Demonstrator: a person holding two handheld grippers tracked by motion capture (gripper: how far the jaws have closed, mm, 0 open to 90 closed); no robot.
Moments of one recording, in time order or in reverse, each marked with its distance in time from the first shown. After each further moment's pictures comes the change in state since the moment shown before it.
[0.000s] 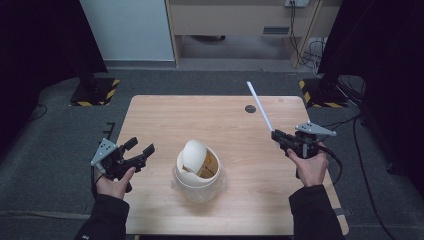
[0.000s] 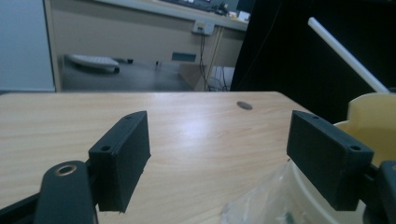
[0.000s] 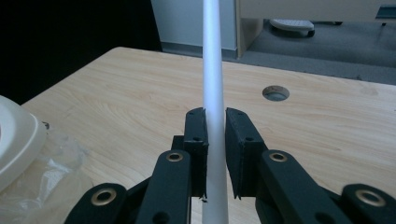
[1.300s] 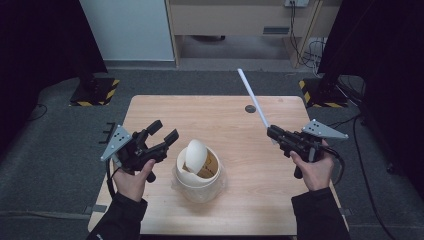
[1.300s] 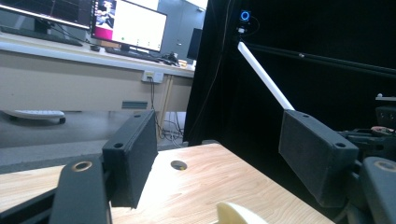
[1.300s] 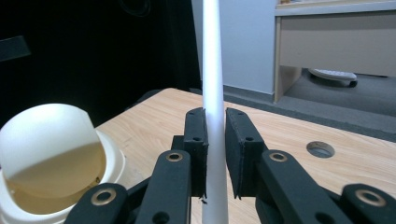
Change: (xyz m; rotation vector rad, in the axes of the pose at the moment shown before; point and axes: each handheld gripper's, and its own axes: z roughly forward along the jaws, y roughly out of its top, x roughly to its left) left arm -0.088 0.060 0.019 -0.177 -0.190 0.013; right arm 0.032 0.023 -0.031 -0.162 0.175 -0.056
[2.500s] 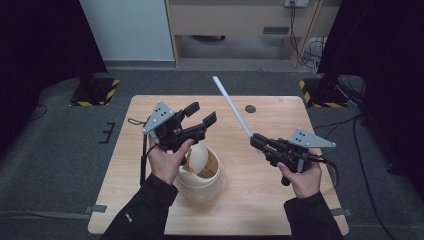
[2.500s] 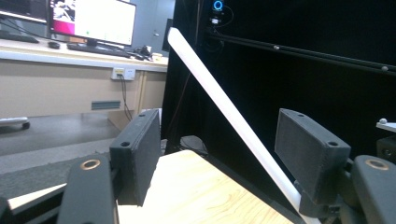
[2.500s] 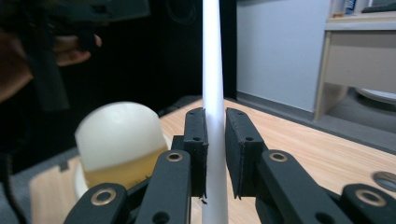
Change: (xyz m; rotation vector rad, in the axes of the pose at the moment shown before) left arm -0.052 0.030 0.077 0.051 -0.090 0.027; right arm 0.042 -0.002 0.006 -0.042 0.162 -0.050
